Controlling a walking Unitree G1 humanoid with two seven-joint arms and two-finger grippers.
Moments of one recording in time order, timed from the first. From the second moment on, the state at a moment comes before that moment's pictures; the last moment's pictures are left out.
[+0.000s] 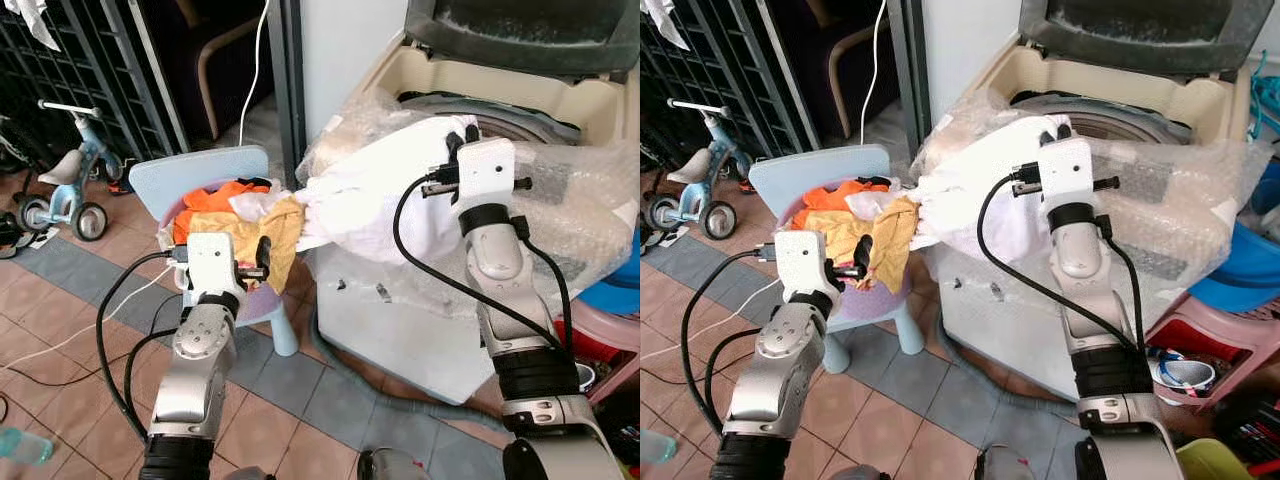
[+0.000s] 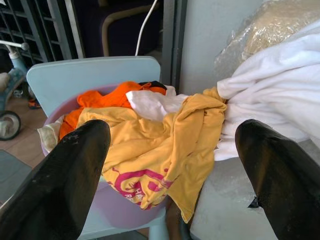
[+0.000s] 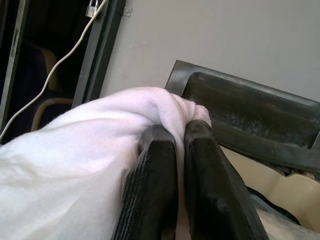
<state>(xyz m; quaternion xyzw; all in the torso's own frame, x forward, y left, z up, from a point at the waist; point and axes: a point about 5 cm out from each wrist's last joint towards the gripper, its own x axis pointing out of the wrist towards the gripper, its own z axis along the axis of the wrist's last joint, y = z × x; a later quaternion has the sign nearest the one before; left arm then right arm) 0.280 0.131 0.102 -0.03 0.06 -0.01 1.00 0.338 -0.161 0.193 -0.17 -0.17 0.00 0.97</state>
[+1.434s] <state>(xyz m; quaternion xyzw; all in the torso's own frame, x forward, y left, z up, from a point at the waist) 0.286 0.142 0.107 -0.04 0.05 0.02 1.00 0.329 -0.154 0.168 -0.17 -0.14 0.04 0.97</state>
